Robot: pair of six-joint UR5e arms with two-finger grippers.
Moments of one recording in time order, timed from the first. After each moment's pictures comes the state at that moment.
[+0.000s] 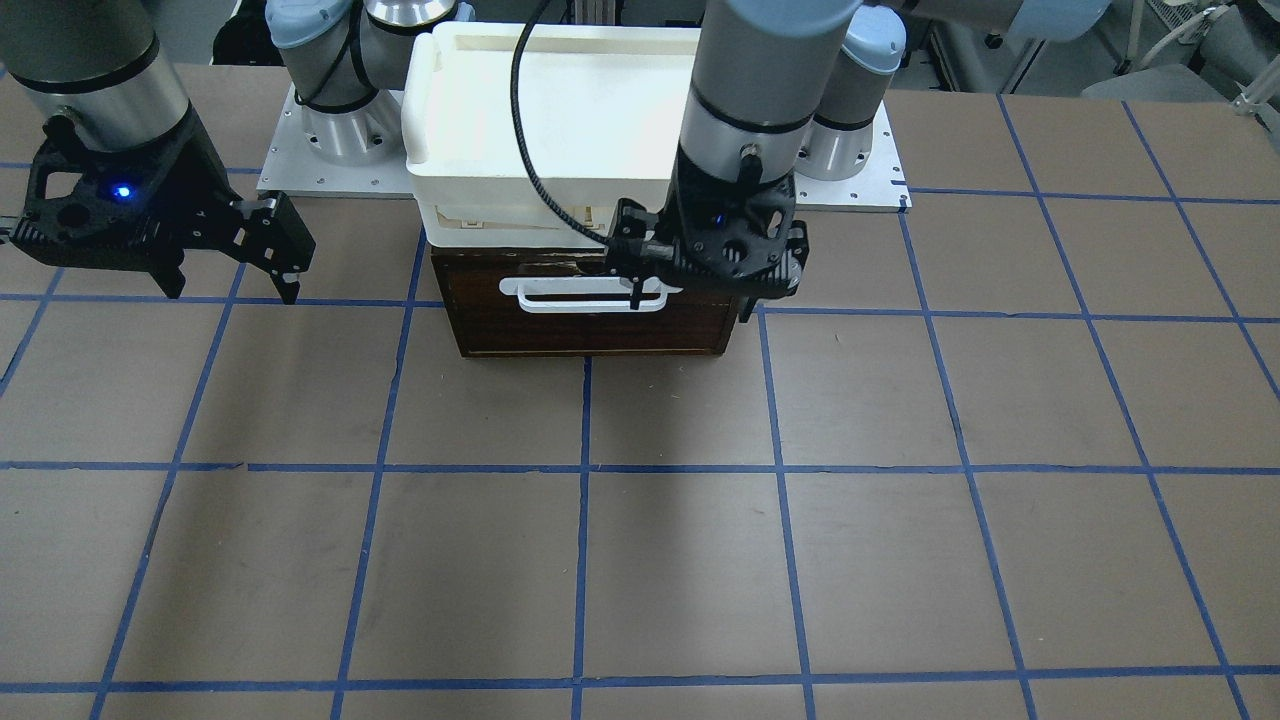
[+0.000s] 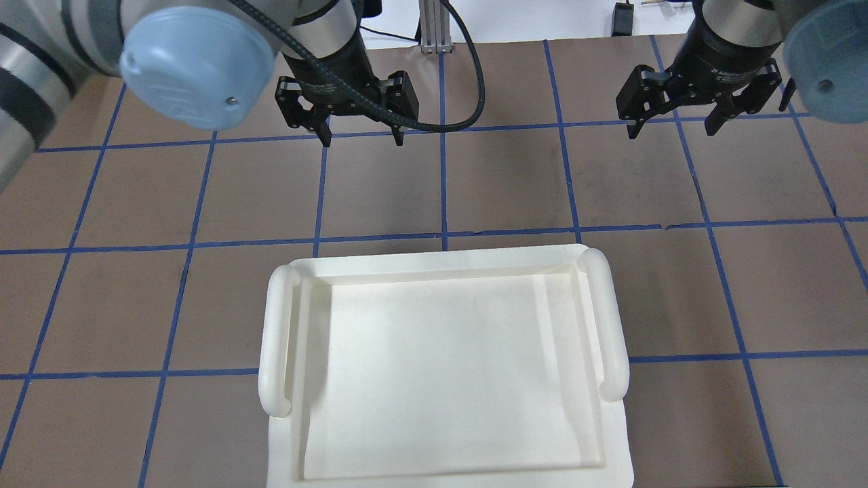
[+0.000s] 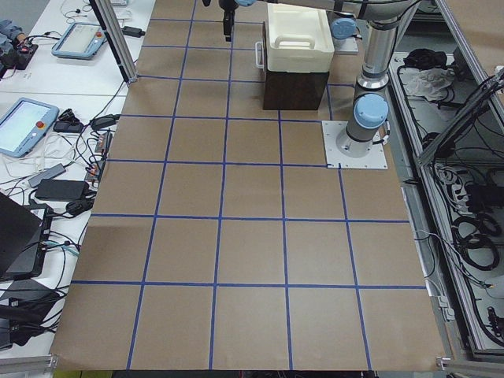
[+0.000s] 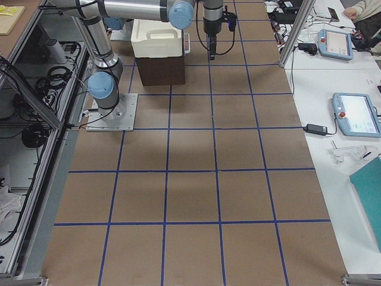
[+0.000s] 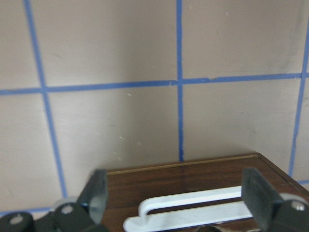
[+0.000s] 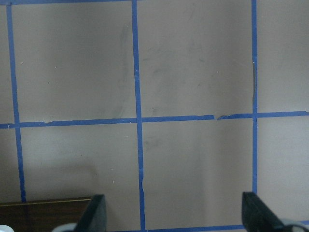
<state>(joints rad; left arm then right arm) -1.79 -1.72 -1.41 -1.49 1.53 -0.14 1.50 -1.56 1.59 -1.68 -1.59 -0.05</state>
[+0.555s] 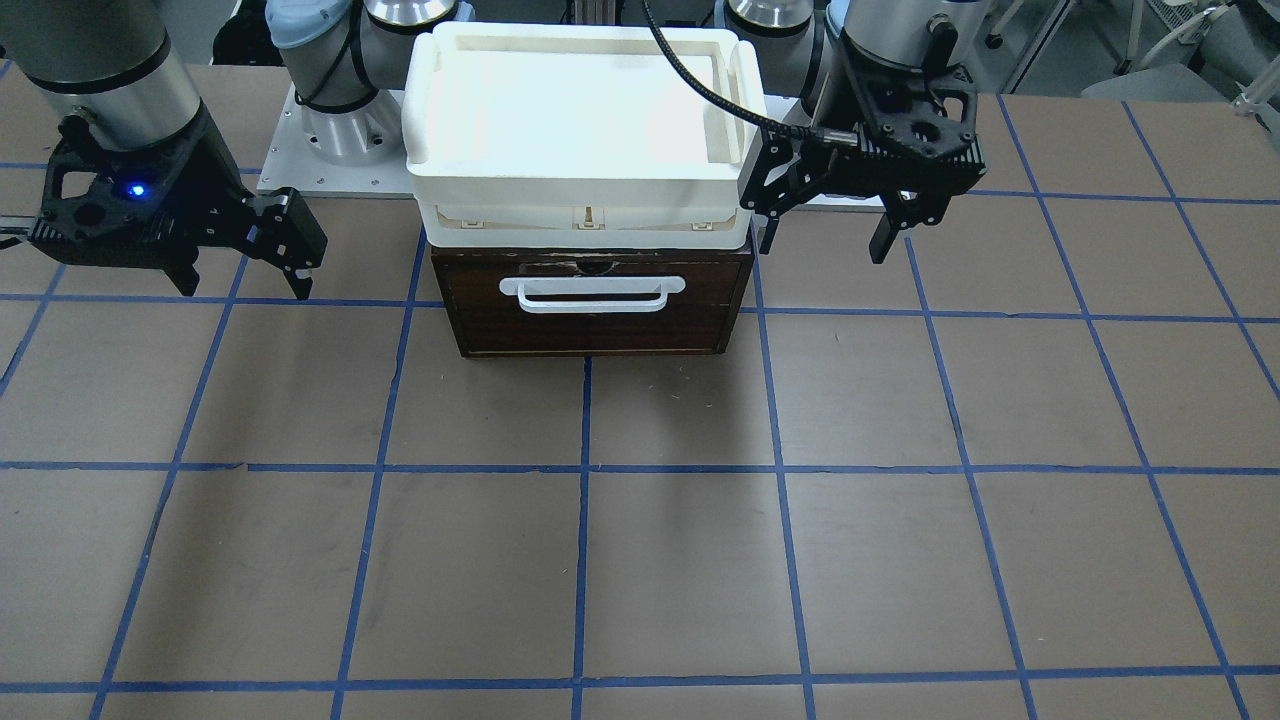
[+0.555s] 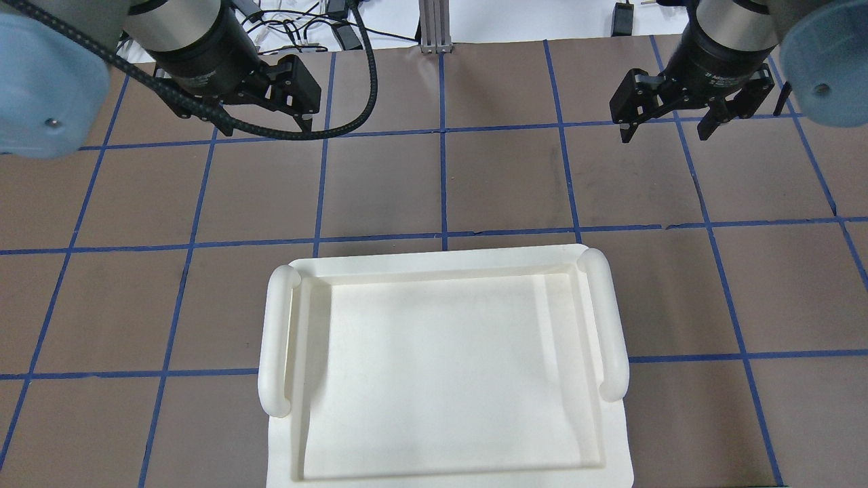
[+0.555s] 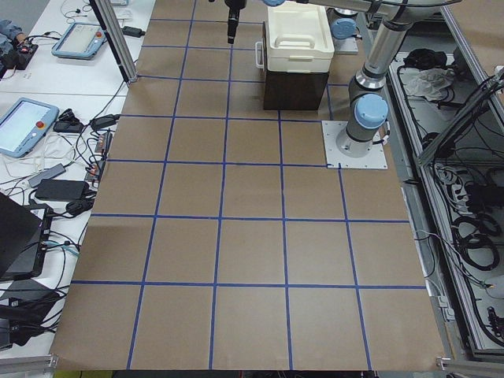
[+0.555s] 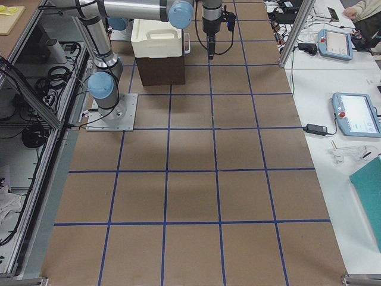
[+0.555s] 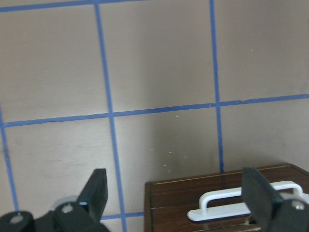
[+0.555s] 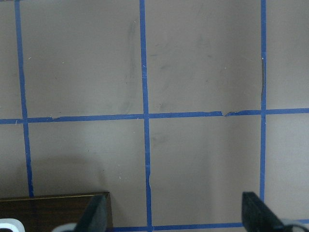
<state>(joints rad) -1.65 -1.54 -1.54 -1.48 1.54 -0.05 1.51 -1.56 1.60 -1.67 -1.57 -0.04</state>
